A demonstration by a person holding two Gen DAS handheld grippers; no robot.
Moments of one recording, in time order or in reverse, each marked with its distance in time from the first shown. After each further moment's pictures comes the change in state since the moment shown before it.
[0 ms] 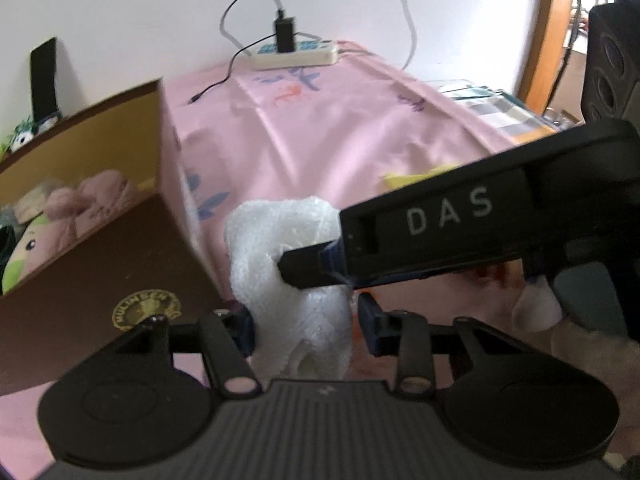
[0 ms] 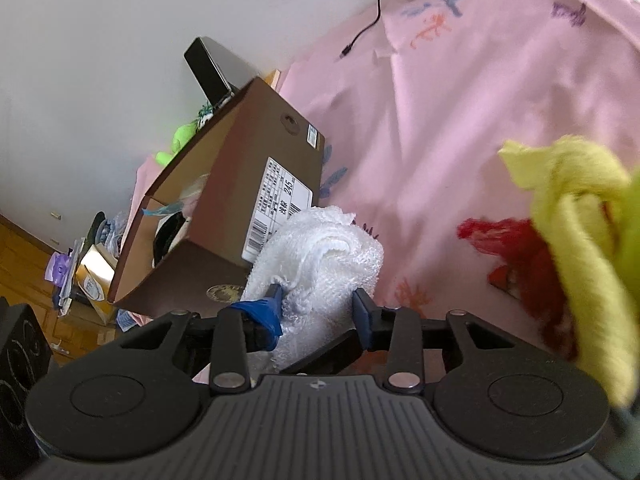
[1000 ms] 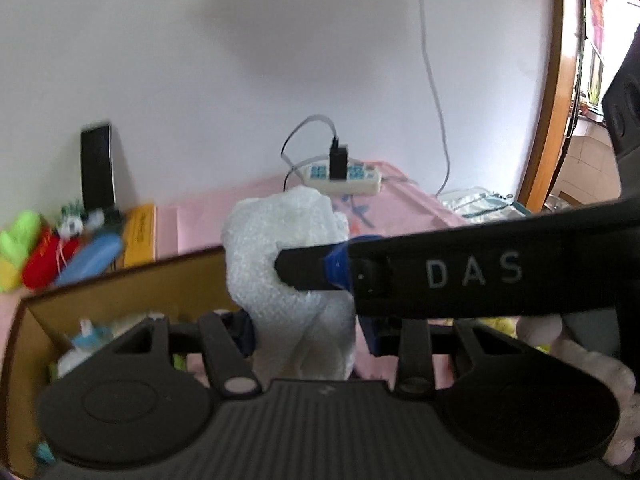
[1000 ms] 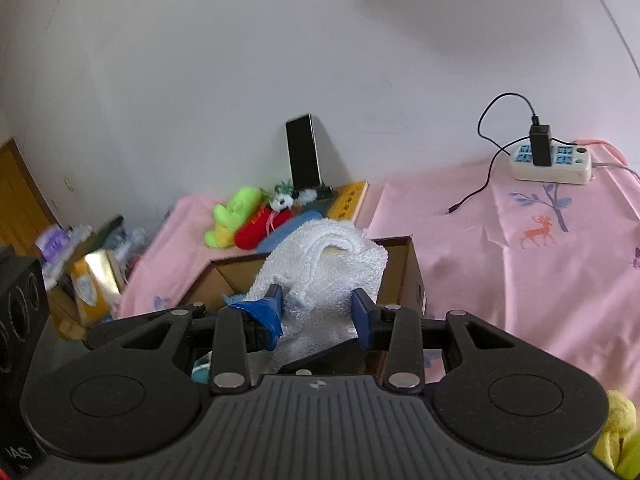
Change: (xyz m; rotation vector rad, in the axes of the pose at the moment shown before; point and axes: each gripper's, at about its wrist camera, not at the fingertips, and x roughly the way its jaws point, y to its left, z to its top) left arm -0.072 0.104 0.059 -0.051 -0.249 -0.006; right arm 0.006 0.153 0.055 -0.385 -0.237 -0.040
